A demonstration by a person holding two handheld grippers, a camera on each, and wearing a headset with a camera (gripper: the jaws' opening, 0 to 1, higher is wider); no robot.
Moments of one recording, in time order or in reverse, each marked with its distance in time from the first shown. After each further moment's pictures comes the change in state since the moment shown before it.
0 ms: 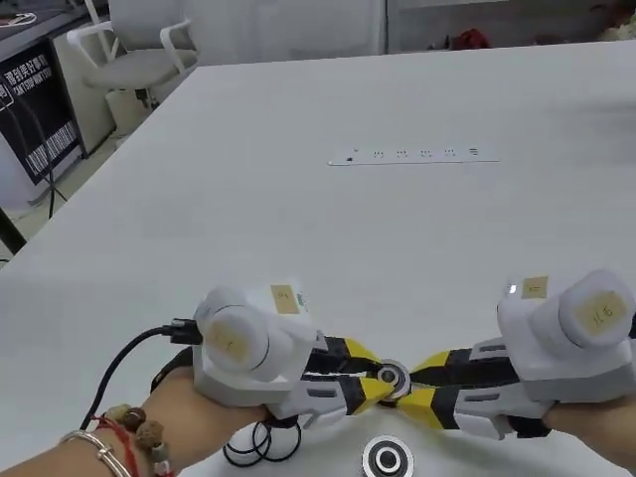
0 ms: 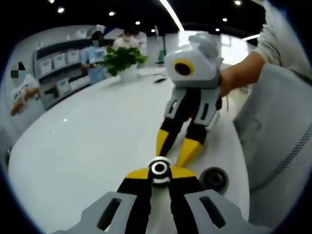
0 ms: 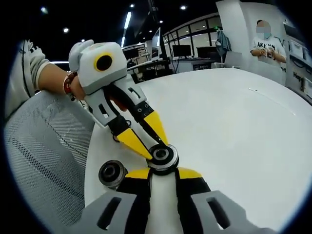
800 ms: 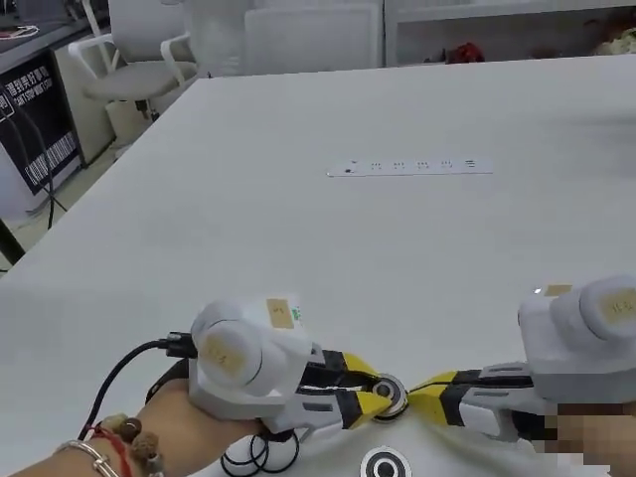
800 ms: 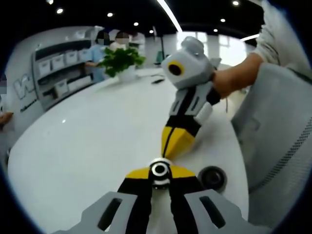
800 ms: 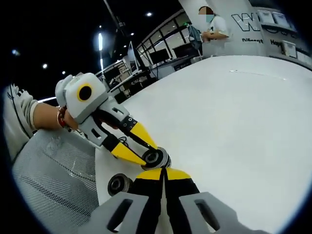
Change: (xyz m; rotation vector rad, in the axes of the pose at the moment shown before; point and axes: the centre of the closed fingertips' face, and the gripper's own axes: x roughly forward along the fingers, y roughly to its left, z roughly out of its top) left arm 0.001 -0.003 0.001 0.006 -0.010 -0.014; right arm -0.010 -0.006 0.004 0.346 -0.093 -0.017
